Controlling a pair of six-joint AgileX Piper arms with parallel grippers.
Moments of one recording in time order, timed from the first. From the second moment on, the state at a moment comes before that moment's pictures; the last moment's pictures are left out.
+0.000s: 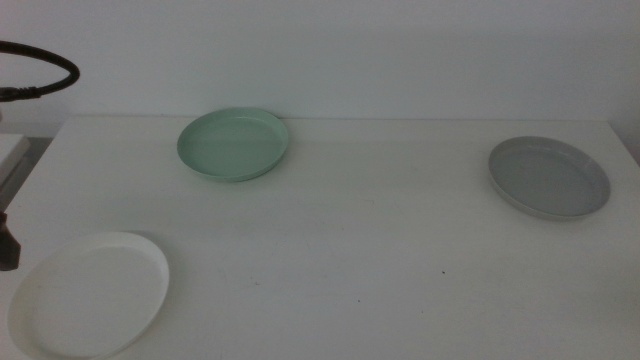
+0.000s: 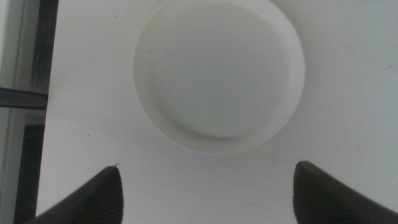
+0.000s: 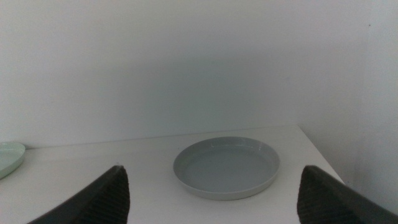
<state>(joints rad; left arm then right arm) 0.13 1.00 -0.97 -0.05 1.22 0.05 -0.02 0.00 0.00 -0.06 0.09 0.14</state>
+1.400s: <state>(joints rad) 0.33 1.78 -0.99 -0.17 0.72 0.42 -0.02 0.00 0.00 -0.06 0.09 0.15</state>
